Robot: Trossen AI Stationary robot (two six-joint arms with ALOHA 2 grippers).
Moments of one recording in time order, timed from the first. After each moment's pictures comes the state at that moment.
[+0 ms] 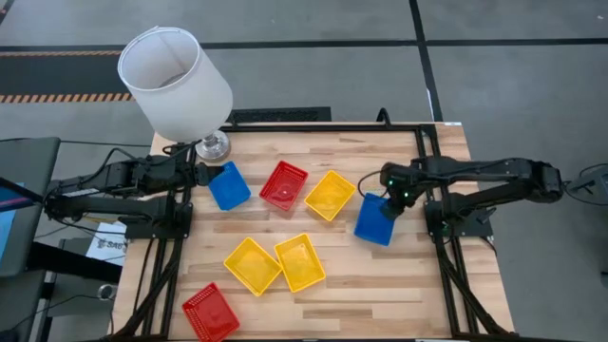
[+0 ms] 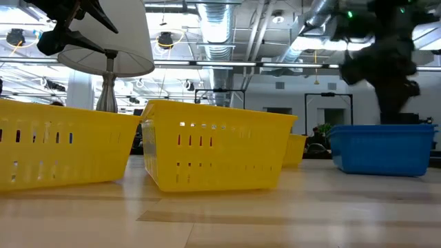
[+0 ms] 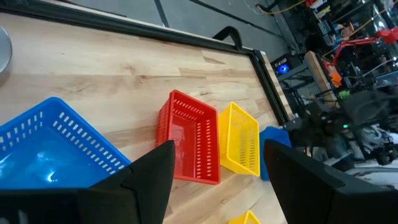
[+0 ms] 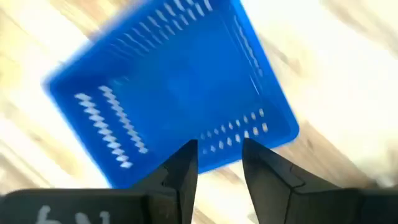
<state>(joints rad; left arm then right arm) 0.08 0.49 0.74 -0.78 -0.41 -1.12 -0.20 1.07 0.73 -0.99 -0.18 0.69</state>
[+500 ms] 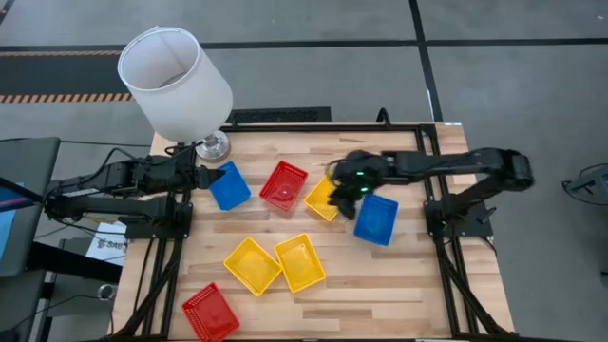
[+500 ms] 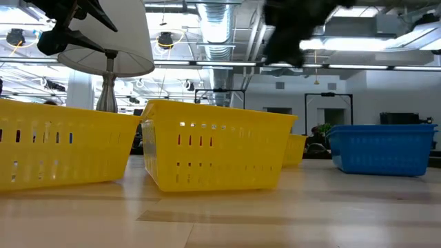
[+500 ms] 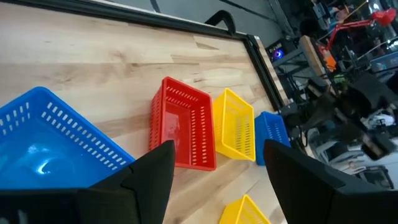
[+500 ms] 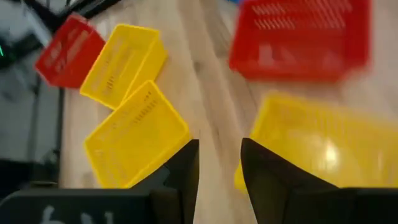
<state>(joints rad) 0.08 0.49 0.74 -0.78 -0.34 -1.10 -0.08 1.40 1.11 -0.46 -0.18 0.36</state>
